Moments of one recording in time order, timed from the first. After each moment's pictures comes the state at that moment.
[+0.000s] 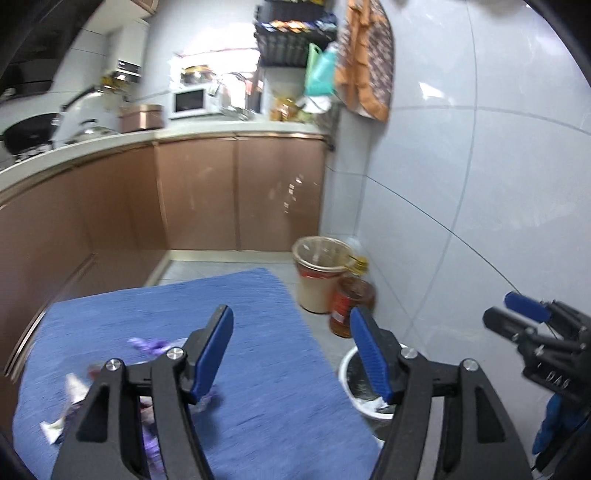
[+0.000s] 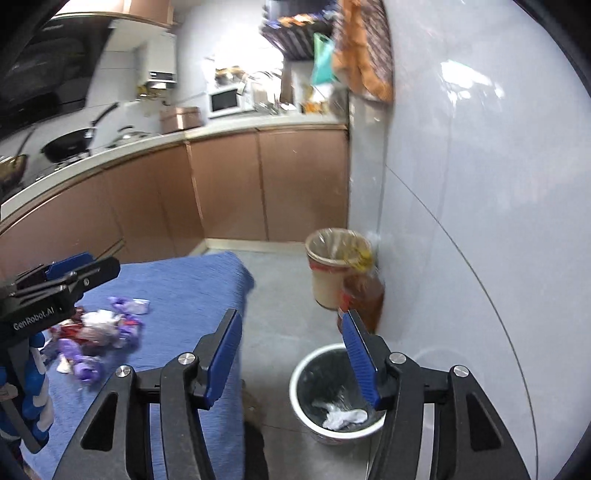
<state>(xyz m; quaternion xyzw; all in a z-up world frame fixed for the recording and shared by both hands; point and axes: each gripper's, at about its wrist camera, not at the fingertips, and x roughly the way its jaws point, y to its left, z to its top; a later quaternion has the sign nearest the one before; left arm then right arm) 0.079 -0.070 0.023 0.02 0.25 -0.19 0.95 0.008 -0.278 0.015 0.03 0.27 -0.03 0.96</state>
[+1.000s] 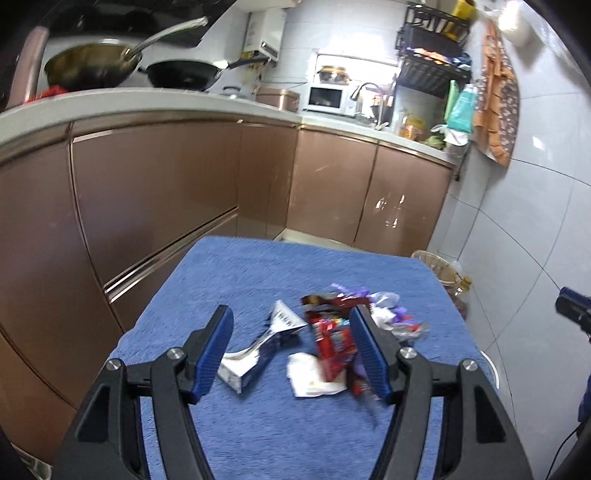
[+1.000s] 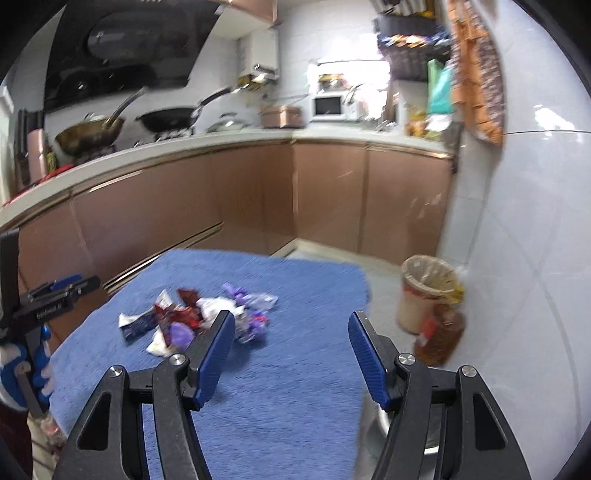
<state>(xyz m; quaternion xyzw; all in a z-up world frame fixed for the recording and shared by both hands) 0.028 0.183 -0.024 -0.07 0.27 -0.01 0.96 0.010 -0.148 0.024 -0.03 0.27 0.14 0.95</state>
